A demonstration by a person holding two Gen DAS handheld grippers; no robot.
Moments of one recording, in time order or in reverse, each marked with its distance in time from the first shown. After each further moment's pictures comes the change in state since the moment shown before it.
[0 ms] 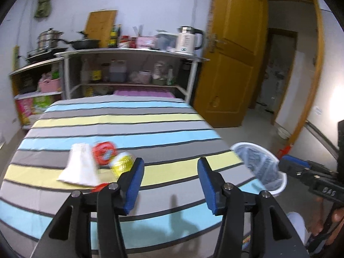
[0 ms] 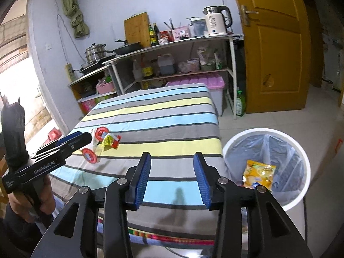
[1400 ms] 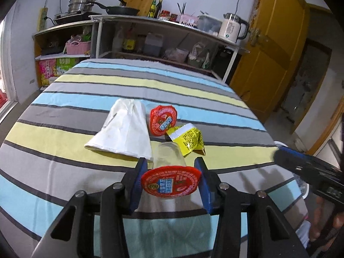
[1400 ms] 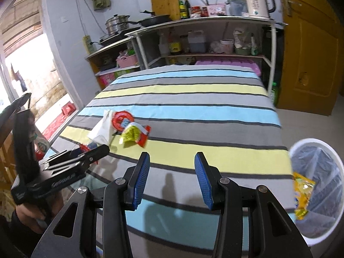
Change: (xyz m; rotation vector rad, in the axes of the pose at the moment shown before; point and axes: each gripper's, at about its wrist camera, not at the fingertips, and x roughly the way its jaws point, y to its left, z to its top) left arm 0.028 0.079 -0.032 -0.183 0.117 0.090; right arm 0.116 0.077 0.016 -0.108 0.160 0.141
